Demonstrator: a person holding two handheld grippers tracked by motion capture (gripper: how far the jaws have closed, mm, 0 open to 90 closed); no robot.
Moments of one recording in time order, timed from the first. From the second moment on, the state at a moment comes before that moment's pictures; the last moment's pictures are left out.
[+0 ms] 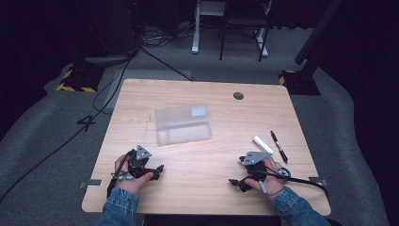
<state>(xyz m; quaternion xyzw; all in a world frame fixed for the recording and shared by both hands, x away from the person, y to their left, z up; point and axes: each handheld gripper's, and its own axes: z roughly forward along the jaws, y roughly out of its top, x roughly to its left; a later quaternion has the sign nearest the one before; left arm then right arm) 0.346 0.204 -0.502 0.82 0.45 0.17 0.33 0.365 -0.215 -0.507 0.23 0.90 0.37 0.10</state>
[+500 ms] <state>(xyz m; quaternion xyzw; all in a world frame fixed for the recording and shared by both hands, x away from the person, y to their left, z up) 0.355 0.201 -0.465 0.82 0.43 0.16 0.34 0.366 -0.216 -0.507 0.23 0.89 0.37 0.10</state>
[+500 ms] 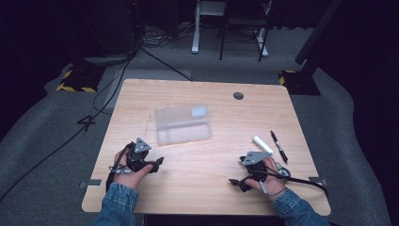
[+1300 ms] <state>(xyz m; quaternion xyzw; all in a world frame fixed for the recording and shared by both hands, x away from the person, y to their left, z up) 0.401 0.207 -0.419 0.79 0.44 0.18 0.38 0.366 -0.217 -0.507 0.22 0.90 0.37 0.10</state>
